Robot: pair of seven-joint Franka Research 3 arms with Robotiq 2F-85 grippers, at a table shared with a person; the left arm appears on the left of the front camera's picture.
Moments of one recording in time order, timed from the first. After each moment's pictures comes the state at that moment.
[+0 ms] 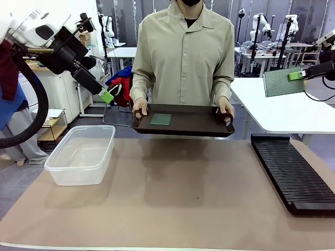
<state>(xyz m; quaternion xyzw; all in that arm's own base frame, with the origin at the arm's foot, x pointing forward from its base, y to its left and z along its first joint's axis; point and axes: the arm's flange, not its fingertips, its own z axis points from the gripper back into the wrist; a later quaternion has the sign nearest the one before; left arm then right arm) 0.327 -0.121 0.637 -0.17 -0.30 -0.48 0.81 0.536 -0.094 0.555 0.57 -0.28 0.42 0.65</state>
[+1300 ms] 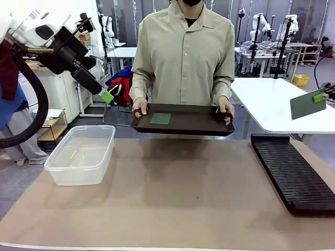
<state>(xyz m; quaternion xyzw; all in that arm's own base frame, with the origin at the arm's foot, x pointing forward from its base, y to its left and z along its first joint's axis) 0.327 -0.121 0.638 -0.17 -0.30 -0.48 0.81 0.576 -0.208 0.501 0.45 -0.34 0.59 0.58</state>
